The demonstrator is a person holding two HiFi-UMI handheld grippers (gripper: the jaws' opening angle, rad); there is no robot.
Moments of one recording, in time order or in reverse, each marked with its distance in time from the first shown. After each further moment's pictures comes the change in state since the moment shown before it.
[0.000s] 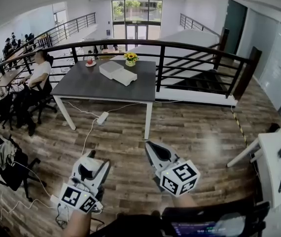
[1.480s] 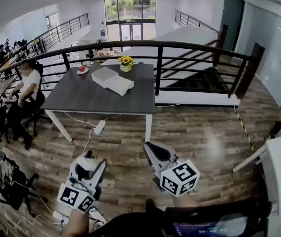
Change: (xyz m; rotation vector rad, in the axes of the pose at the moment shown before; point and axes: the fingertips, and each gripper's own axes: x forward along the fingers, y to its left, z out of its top) left arm 0.169 0.125 -0.038 0.043 0.047 -0.013; right arm 0.143 -0.145 -0.002 0.031 -0.010 -0.016
